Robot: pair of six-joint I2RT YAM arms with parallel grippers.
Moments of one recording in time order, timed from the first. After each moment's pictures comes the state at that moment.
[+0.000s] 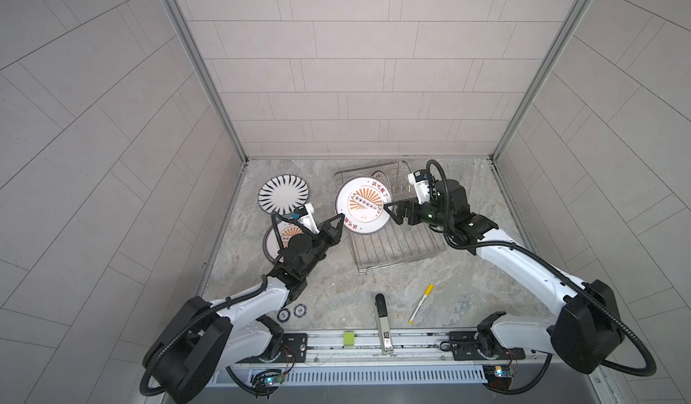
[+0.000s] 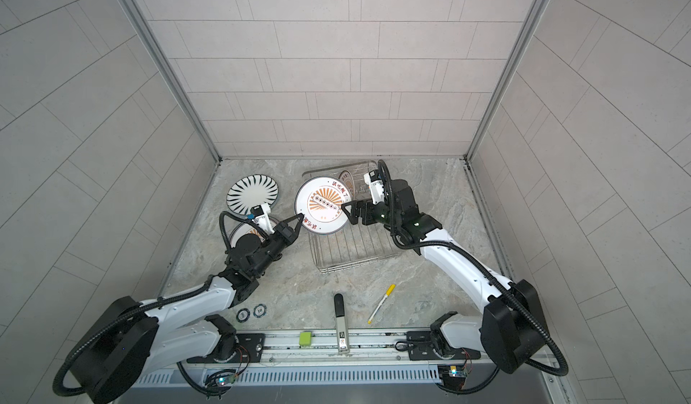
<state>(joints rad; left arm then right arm) -0.56 1.15 0.31 0.81 -0.03 -1.01 0.46 1.27 0.96 -0.13 -0.34 0.40</state>
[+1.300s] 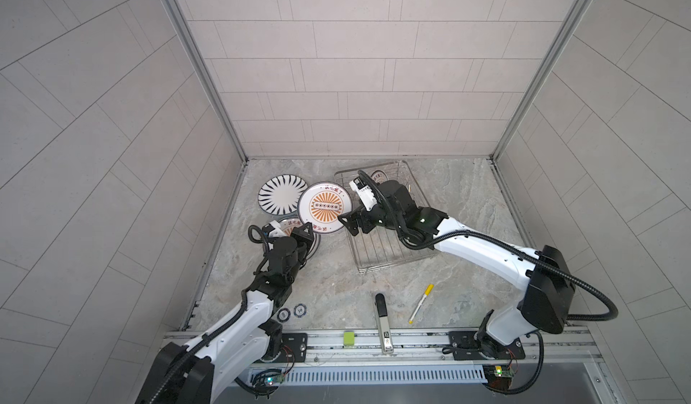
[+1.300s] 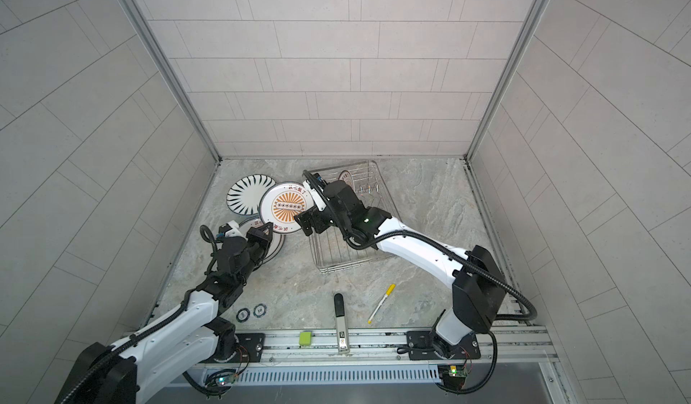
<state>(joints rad) -0.37 0.87 0.24 0.36 -0.20 -1.31 0.82 1.58 1.31 -0.21 -0.11 0.20</state>
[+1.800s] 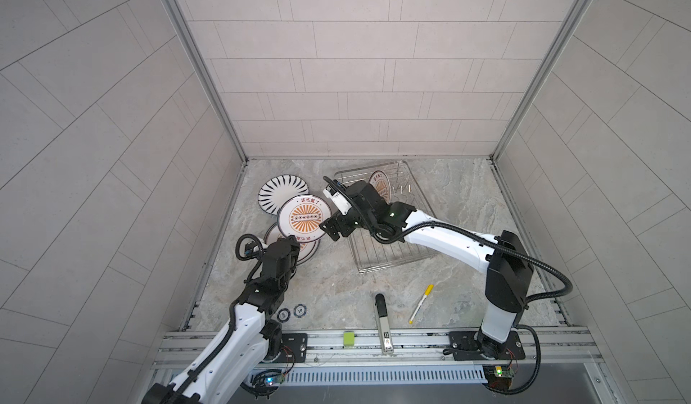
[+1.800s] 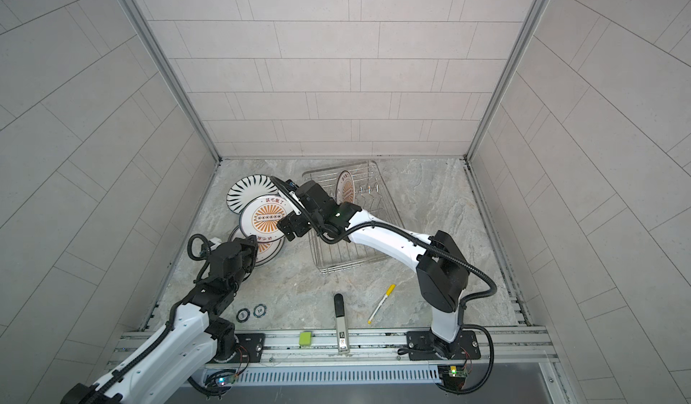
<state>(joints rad) -0.31 0.68 0.24 -0.03 -0.33 -1.45 0.89 1.82 1.56 -0.34 -0.11 0.14</state>
